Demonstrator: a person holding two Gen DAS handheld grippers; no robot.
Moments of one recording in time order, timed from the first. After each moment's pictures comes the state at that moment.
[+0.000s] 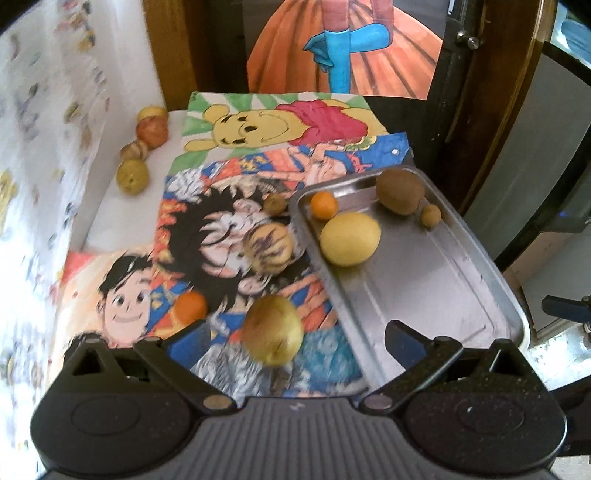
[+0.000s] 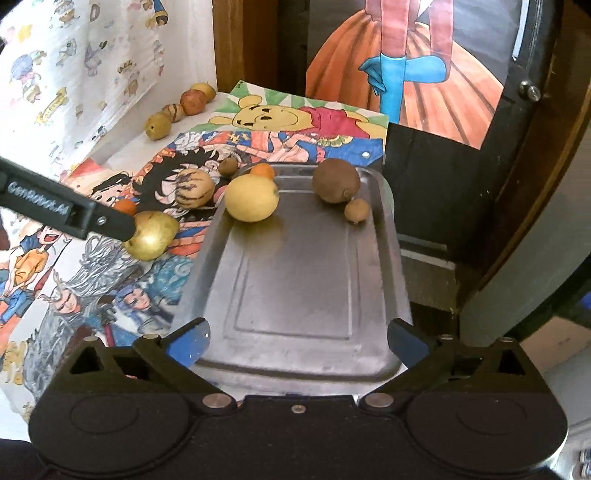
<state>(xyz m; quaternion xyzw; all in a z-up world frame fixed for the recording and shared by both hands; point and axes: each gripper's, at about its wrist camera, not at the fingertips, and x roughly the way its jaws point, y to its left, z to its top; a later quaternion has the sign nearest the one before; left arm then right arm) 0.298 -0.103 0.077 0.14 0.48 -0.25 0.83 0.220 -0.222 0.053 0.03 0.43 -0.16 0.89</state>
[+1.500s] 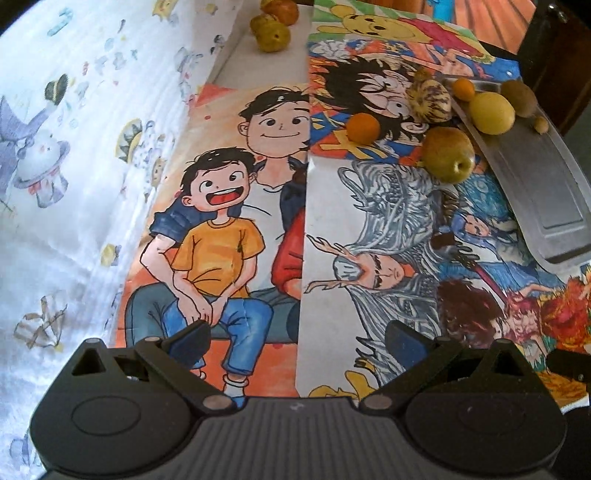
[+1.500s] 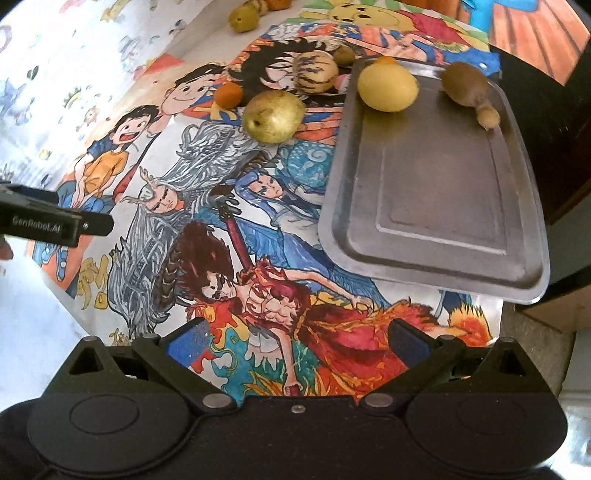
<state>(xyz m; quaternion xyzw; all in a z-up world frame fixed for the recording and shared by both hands) 0.266 0.046 0.032 0.14 0.57 -0.12 0.80 0.243 -0.141 0.024 0.07 0.58 -0.05 0.81</state>
